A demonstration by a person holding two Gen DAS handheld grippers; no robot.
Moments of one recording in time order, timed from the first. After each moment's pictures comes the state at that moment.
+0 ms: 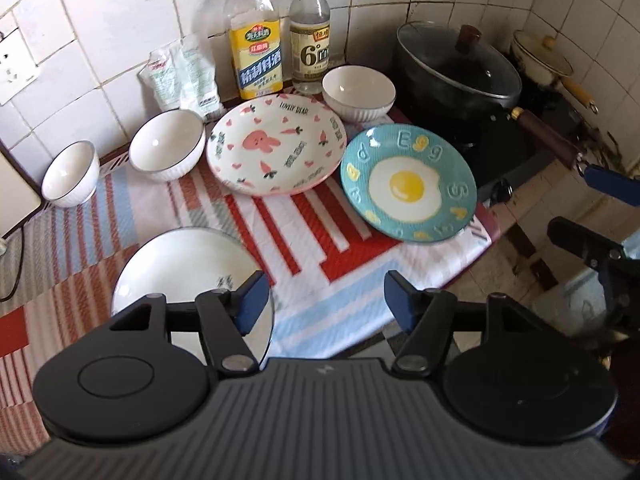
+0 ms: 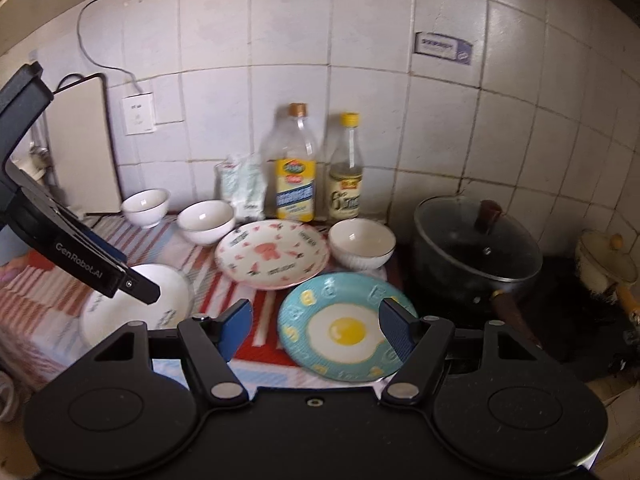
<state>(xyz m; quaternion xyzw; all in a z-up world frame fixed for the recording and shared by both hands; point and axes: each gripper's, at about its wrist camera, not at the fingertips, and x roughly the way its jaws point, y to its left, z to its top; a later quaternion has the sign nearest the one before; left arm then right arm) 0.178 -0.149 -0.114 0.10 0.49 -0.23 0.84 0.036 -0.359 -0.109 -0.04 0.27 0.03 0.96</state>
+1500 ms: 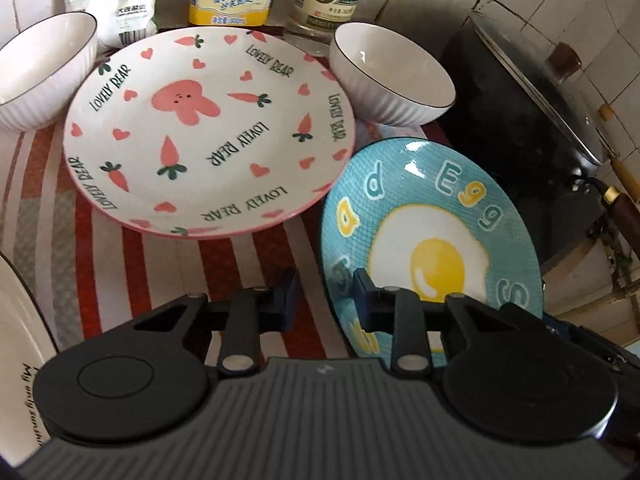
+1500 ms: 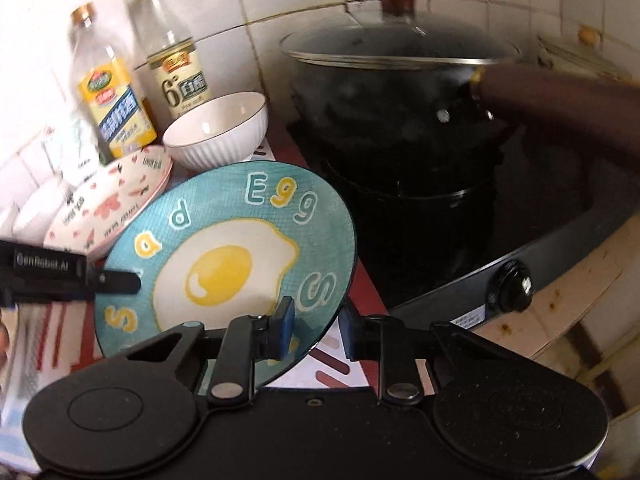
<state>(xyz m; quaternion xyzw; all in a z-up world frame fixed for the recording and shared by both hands) 0.297 -0.227 -0.282 -0.05 0.51 -0.22 0.83 0.160 -0.449 -0.283 0.16 0.37 -0.10 0.91</state>
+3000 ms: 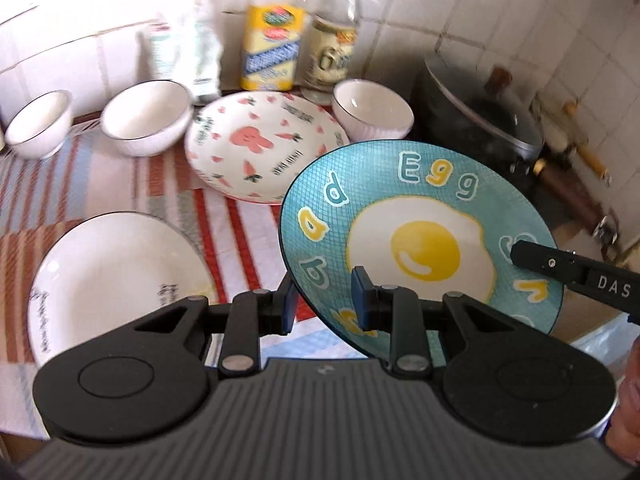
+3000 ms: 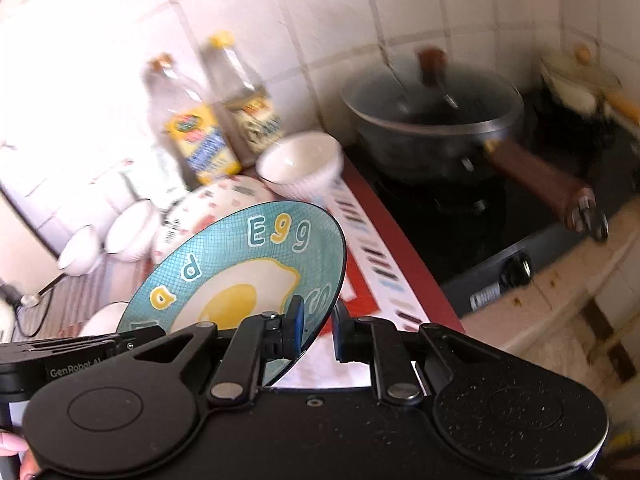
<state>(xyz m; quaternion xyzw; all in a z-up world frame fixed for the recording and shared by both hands) 0.192 -0.157 -0.163 -0.02 0.46 -0.21 0.86 0.102 -0.386 -0.172 0.18 0.36 -0.07 0.91</state>
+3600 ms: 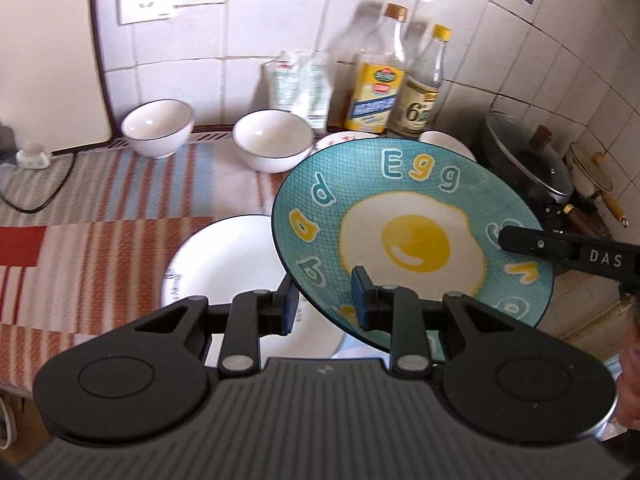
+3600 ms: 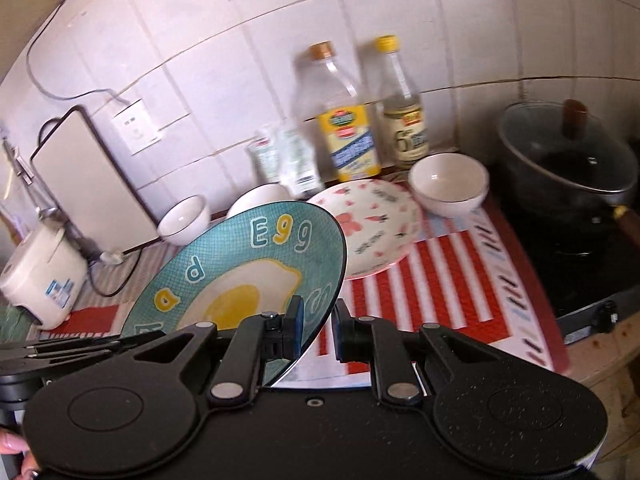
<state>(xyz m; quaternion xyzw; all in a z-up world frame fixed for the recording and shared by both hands) 0.162 -0.043 -0.109 -0.04 0.43 -0.14 0.89 0.126 -0.293 -0.127 0.14 0.36 0.06 0.92</state>
